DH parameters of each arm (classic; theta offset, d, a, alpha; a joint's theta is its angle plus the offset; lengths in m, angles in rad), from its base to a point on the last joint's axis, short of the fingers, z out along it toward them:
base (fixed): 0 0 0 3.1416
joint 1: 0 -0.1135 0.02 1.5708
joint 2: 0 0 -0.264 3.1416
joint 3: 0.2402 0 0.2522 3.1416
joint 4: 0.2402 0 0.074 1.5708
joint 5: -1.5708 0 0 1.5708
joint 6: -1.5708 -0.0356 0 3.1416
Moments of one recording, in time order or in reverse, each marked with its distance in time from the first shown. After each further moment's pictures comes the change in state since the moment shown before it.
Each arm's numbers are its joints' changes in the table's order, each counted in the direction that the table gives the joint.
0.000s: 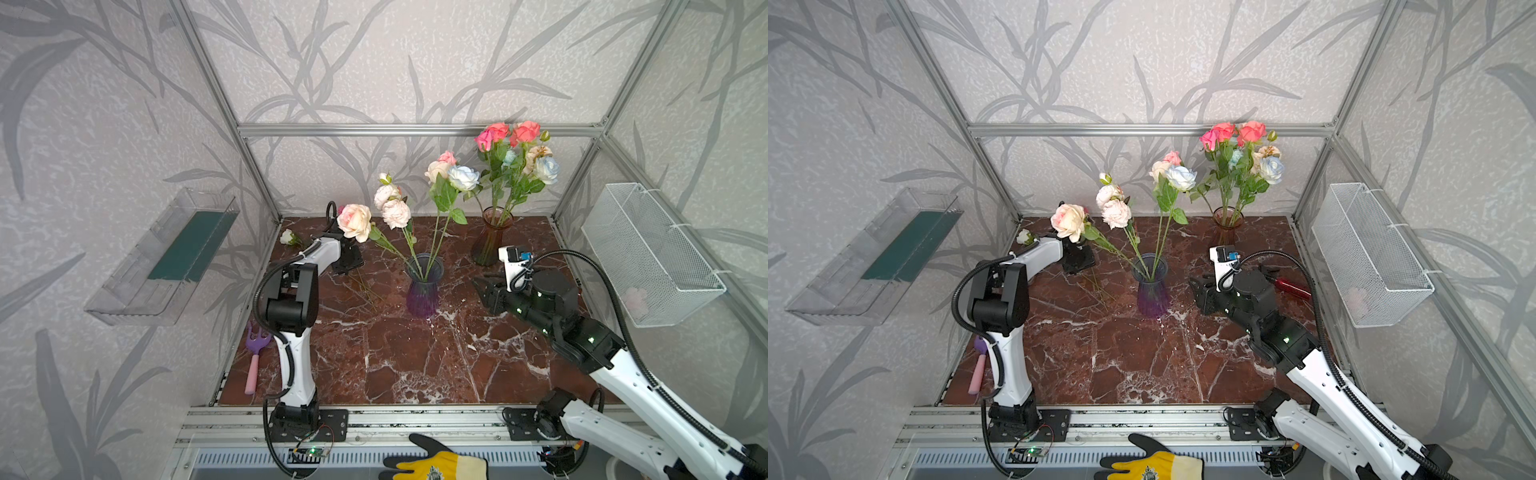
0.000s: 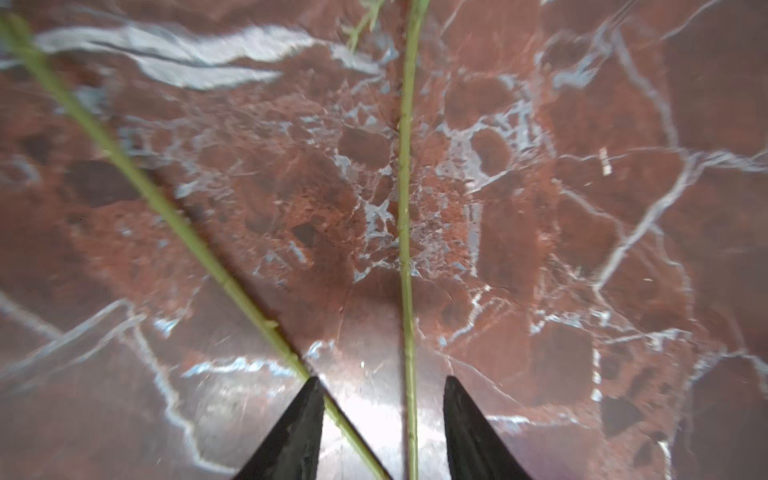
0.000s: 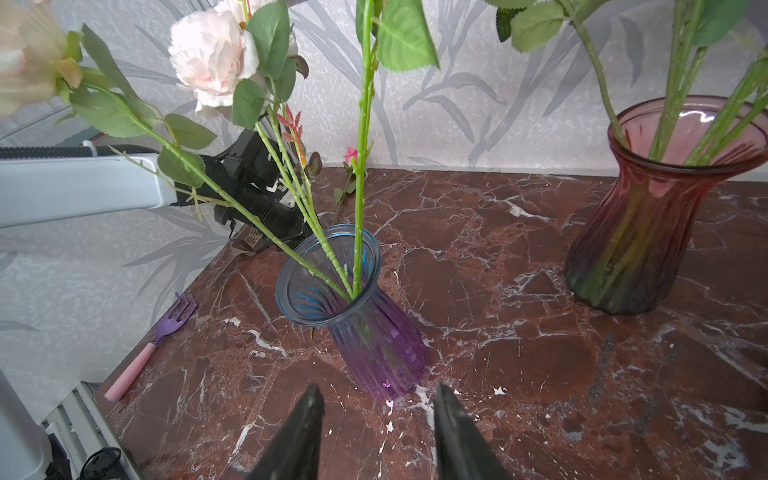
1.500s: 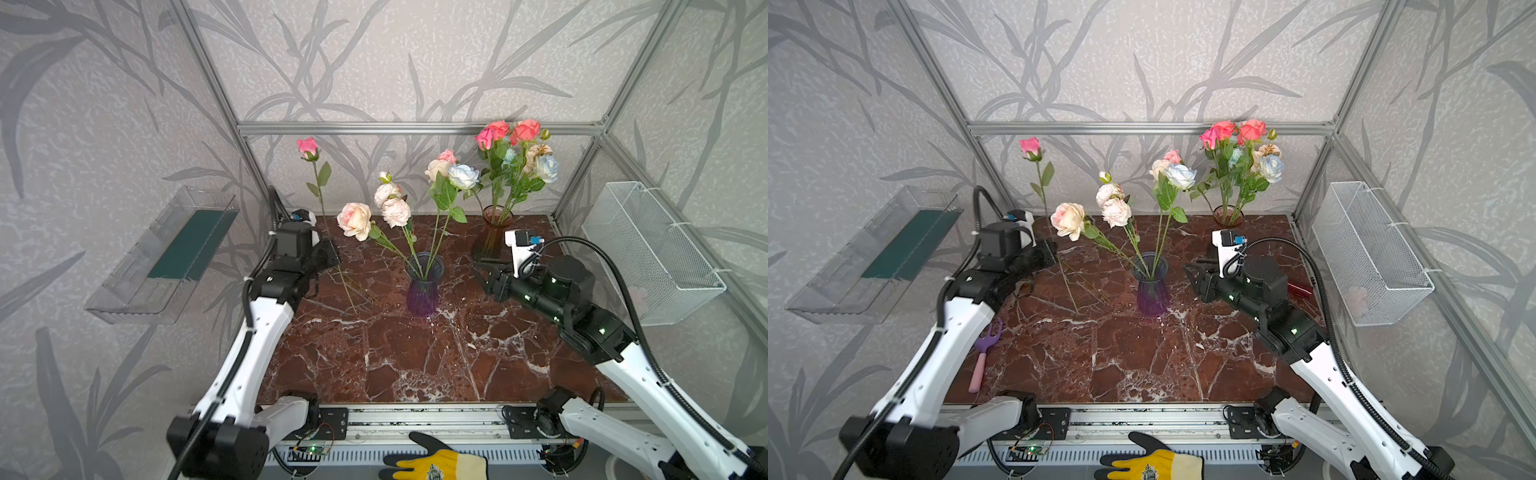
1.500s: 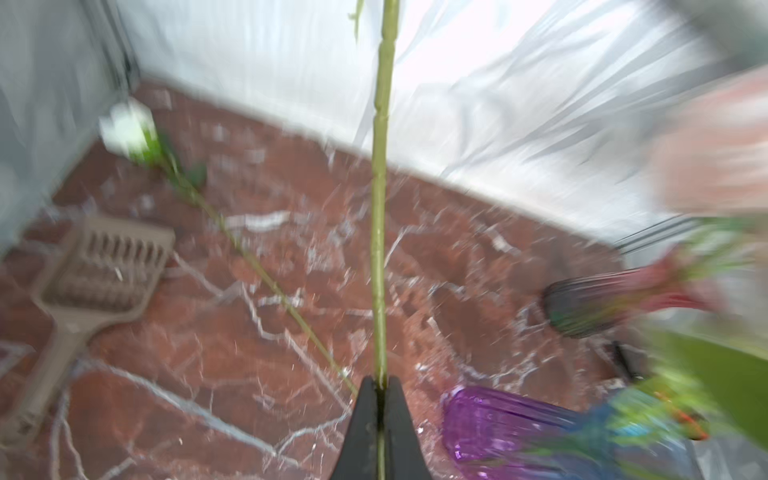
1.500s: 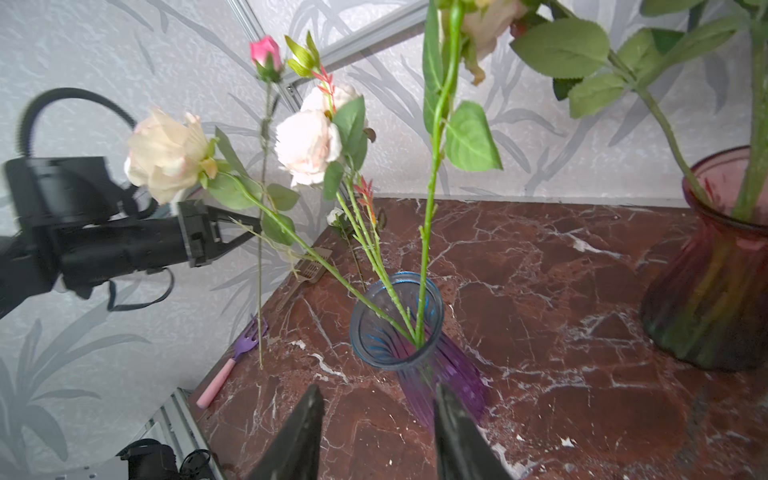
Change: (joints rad) left arm -0.011 -1.054 -0.413 -0.086 -0.083 -0.093; right arm 0.043 0.058 0.156 -0.025 0.177 -0.064
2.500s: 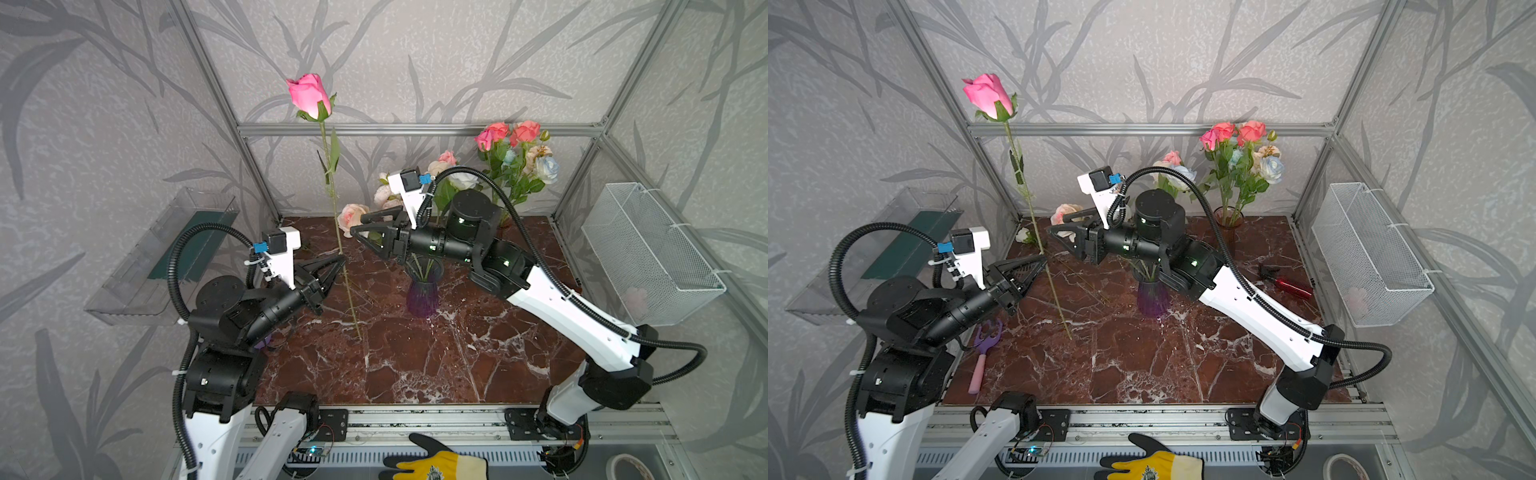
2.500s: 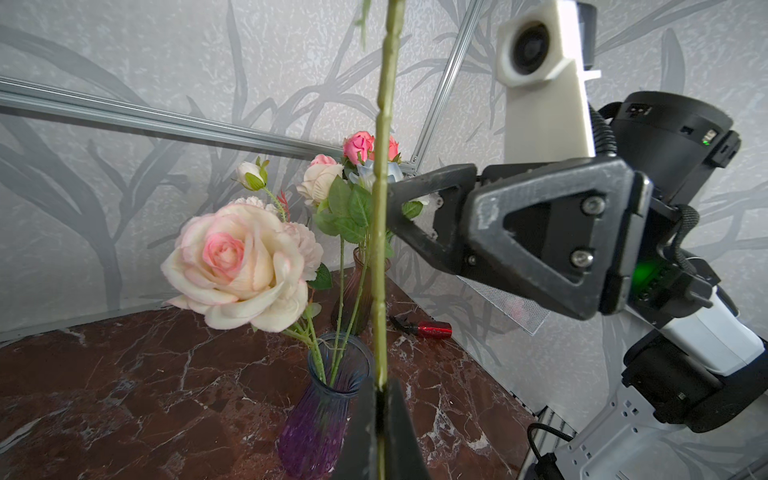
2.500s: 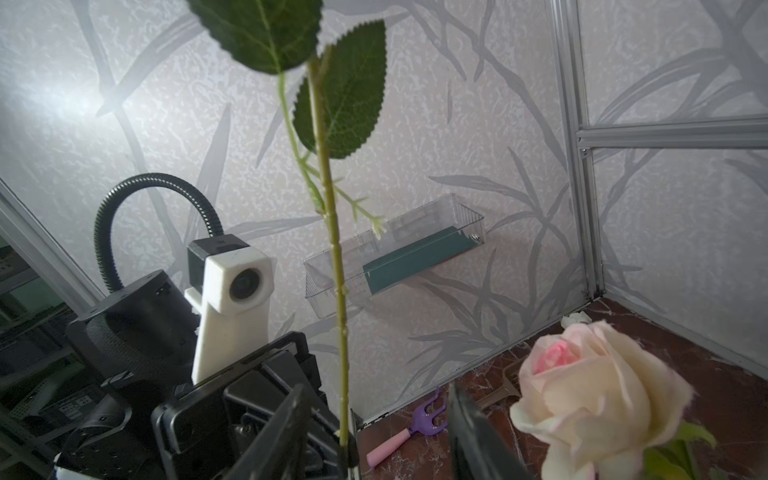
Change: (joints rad) left arm 0.009 -0.377 0.054 -0.051 -0.575 -0.047; right arm -0.389 0.755 0.875 -0.169 0.206 -0.011
